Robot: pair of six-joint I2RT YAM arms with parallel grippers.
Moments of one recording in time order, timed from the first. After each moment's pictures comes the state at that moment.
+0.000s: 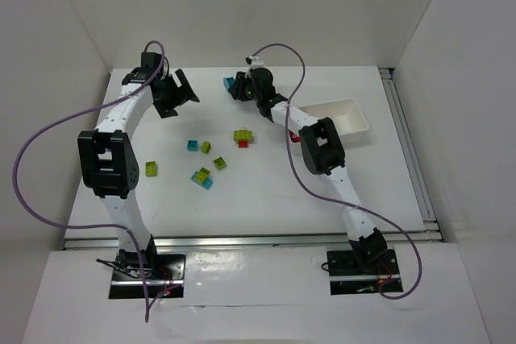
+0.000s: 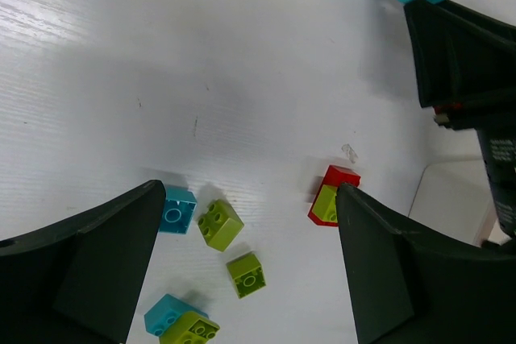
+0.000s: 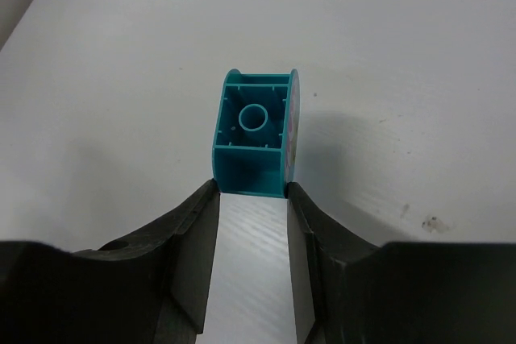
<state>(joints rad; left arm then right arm) -0.01 1.93 1.70 -0.69 0.18 -0.58 0.50 2.71 2.26 0.21 -0.14 0.38</state>
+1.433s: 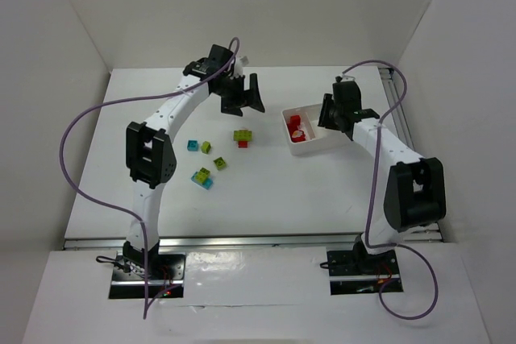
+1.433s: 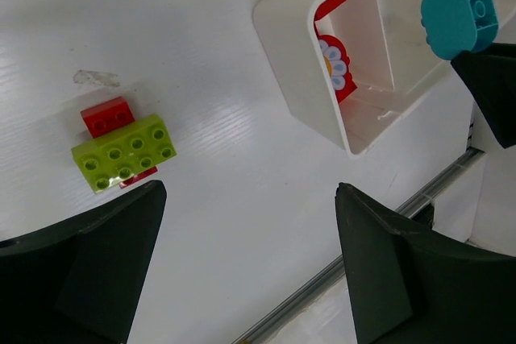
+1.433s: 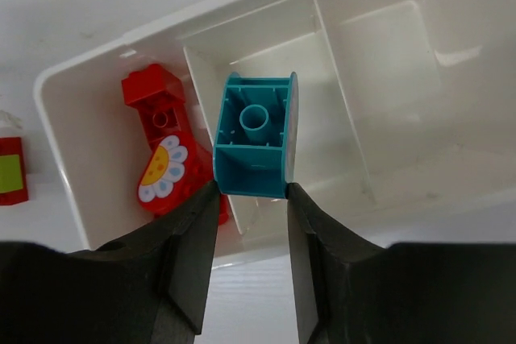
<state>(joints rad) -0.38 2.19 2.14 -0.89 0.45 -0.42 0.18 1.54 1.13 -0.30 0.12 0.32</state>
